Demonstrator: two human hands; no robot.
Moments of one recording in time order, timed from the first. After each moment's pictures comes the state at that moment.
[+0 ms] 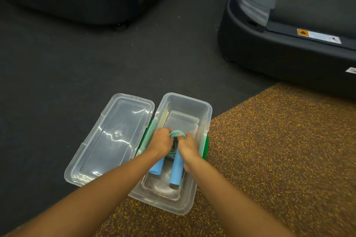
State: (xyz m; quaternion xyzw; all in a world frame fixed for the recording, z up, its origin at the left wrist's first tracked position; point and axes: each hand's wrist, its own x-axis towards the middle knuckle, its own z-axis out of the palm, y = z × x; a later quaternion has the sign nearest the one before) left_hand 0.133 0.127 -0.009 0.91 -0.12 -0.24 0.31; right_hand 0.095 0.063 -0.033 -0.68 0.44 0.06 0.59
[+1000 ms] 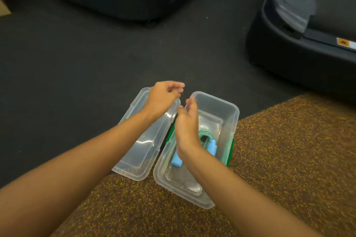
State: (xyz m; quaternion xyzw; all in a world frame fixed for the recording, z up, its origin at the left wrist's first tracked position) left_hand 0.190 0.186 0.083 0.82 -0.09 -0.12 0.56; right_hand 0.117 0.137 0.069 -0.62 0.29 -0.07 0.72
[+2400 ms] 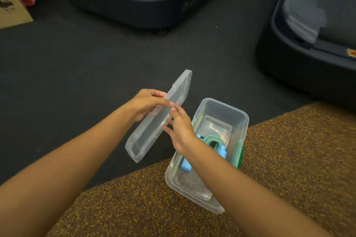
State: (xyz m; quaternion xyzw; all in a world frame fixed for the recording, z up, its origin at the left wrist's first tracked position) left_hand 0.209 0.254 0.100 0.77 0.02 -0.28 0.57; right_hand 0.140 0.162 0.056 -0.53 0.27 0.07 0.80
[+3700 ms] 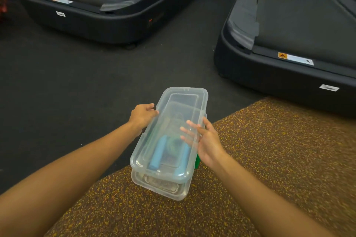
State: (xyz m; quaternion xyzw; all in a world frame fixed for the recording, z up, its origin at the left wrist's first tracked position) left_hand 0.164 0.174 0.080 0.84 0.02 -0.19 0.52; right_hand 0.042 0.021 0.079 -0.43 0.29 -0.04 0.85
